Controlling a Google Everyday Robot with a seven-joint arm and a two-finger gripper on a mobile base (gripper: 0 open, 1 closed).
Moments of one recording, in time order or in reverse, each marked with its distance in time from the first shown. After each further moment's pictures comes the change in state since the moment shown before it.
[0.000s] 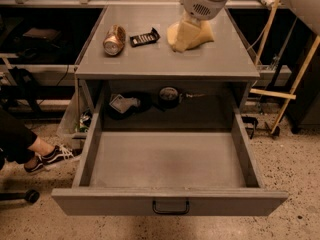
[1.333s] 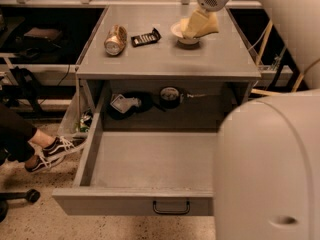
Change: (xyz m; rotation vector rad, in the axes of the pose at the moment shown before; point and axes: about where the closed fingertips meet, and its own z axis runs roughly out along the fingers) arm 0.040 -0.090 0.074 -0.006 0.001 0.126
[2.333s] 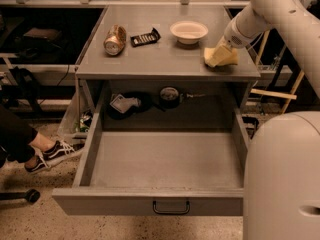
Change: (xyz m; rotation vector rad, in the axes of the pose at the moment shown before) arm 0.124 0.001 0.078 -0.037 -0.034 0.141
